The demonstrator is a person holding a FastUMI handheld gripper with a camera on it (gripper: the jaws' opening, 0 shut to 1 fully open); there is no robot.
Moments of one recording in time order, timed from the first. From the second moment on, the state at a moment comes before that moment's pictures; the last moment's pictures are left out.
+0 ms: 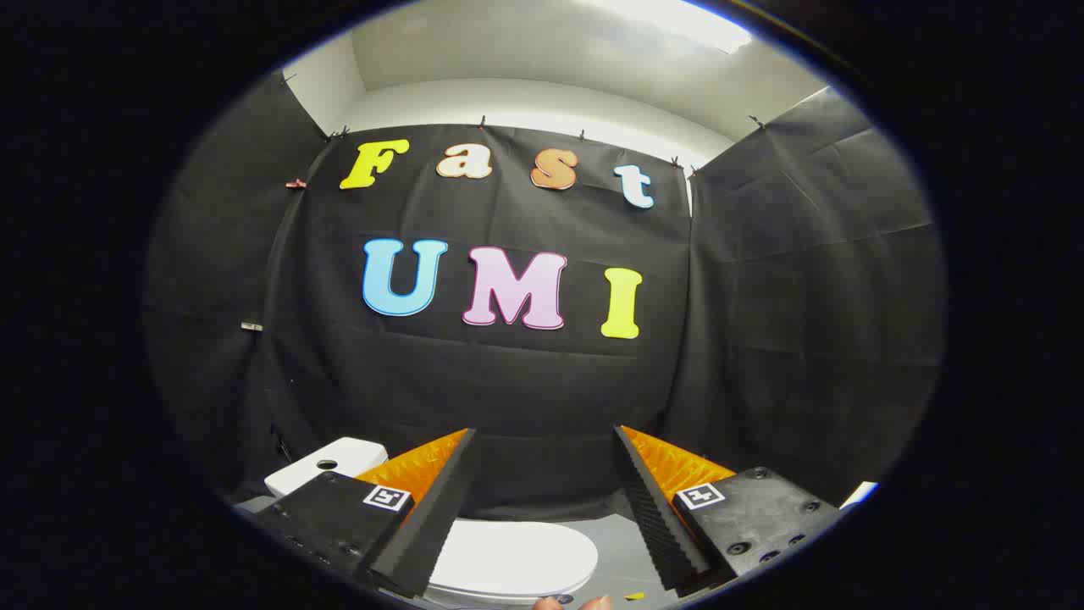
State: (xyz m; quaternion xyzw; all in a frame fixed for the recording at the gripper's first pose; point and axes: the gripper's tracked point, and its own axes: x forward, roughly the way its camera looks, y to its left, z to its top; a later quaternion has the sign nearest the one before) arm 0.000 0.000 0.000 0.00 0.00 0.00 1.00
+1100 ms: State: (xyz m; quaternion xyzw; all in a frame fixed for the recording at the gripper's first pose) arm -0.005 0.011 -0.004 -0.01 0.00 0.01 1.00
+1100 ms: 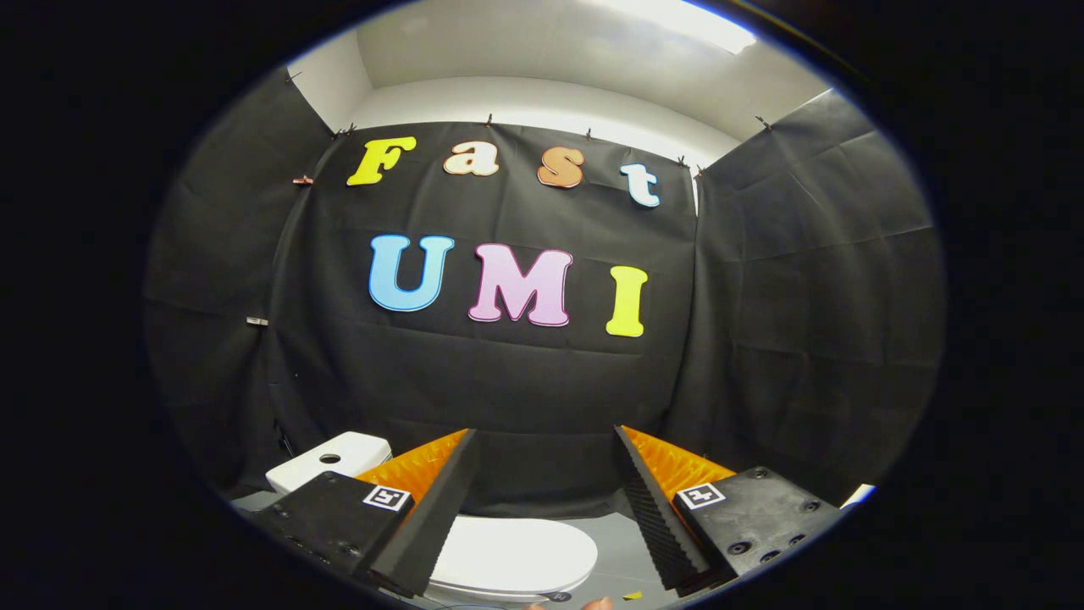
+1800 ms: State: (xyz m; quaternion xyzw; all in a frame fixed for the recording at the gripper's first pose) arm 0.026 0.012 -0.064 0.13 0.06 0.09 0.99
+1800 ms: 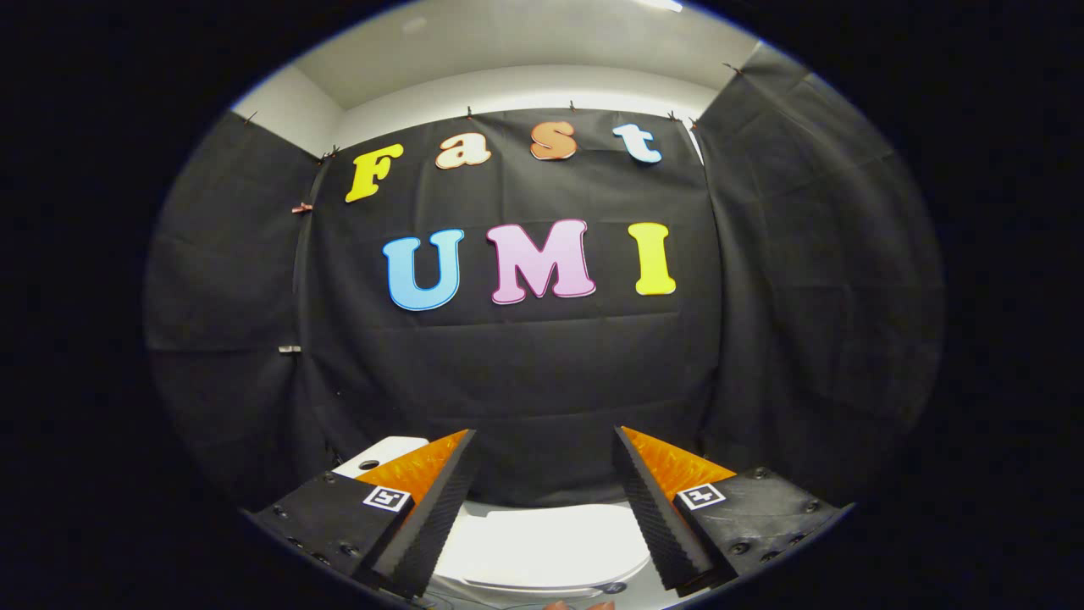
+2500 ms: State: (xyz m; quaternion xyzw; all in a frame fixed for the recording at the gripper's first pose) arm 0.042 -0.044 -0.247 0.42 0.22 0.12 0.87
